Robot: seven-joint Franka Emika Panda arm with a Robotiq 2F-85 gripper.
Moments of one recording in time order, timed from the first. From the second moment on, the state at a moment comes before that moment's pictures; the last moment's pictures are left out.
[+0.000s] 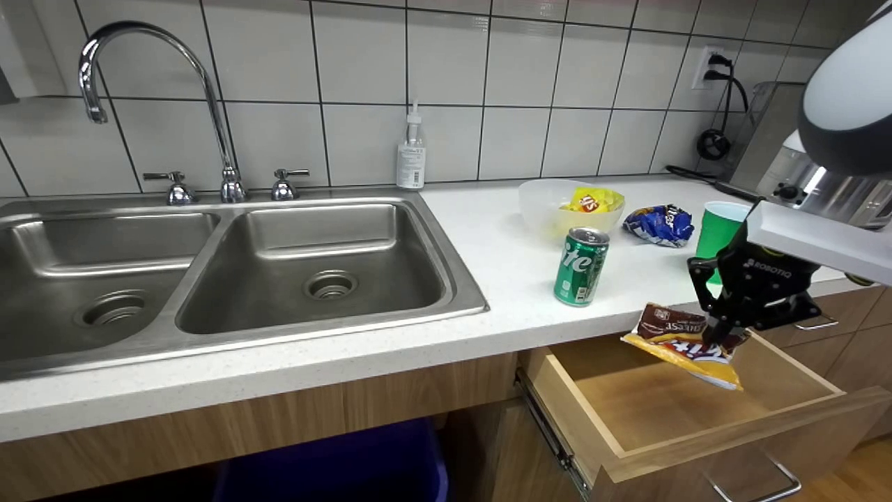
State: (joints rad) arm 0.07 -0.01 0.01 -2.74 0.31 2.81 0.39
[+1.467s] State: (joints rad) arm 0.07 0.23 0.10 -2.61 0.45 2.87 0.35
